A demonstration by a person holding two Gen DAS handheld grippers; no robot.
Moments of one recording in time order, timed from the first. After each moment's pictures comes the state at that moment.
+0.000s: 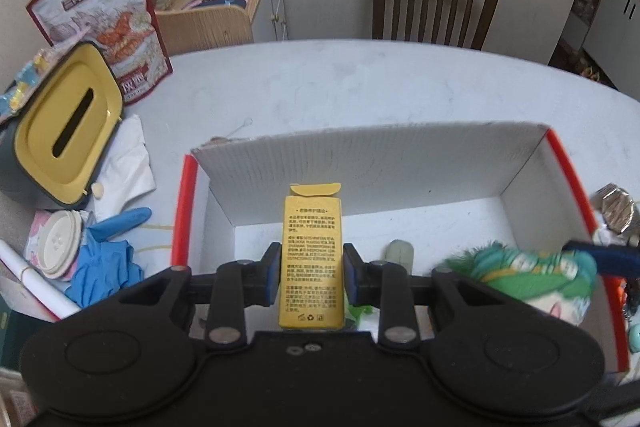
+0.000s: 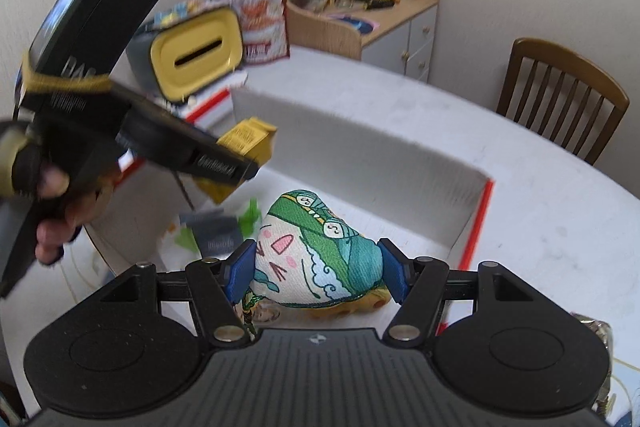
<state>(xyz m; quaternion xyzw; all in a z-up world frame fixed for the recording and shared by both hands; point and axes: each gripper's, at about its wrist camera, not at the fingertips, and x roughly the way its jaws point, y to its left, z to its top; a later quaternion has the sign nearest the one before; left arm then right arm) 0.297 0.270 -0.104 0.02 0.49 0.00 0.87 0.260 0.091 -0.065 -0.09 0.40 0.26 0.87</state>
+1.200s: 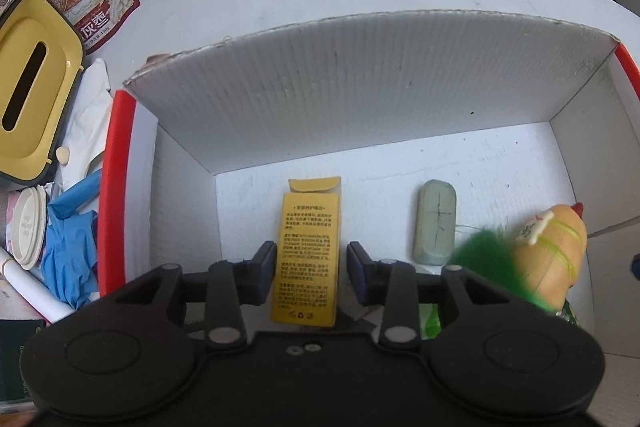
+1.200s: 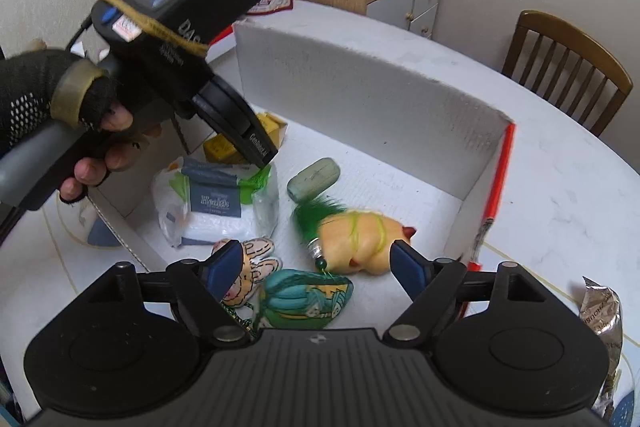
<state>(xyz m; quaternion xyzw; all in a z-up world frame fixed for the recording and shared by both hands) 0.330 0.269 -0.156 0.06 0.59 -0.01 0.81 0.246 0.097 -0.092 -0.11 0.44 0.25 0.86</state>
